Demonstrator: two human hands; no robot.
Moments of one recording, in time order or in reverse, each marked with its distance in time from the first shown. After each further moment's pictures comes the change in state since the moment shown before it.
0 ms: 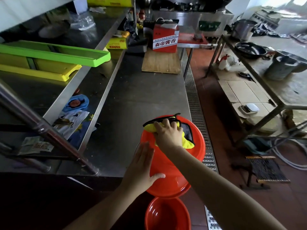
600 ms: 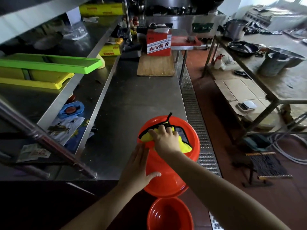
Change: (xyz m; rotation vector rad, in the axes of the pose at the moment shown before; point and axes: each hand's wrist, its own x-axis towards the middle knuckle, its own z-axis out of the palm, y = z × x) left_hand 0.005 0.011 -0.007 -0.030 -0.037 -0.031; right_hand -0.027 0.021 0.002 -0.052 0.013 -0.094
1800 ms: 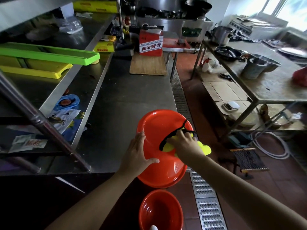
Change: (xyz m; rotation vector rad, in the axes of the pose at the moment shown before) left_hand 0.004 0.002 0.013 -0.299 0.124 -0.049; right_hand -0.093 0.054 -0.035 -0.090 -0.157 -0.013
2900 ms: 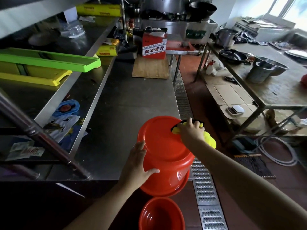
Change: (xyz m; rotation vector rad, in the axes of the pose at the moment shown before) left_hand 0.000 -0.002 0.005 0.060 0.105 0.148; right_hand 0.090 0.035 -0.018 -0.069 -0.010 0.286
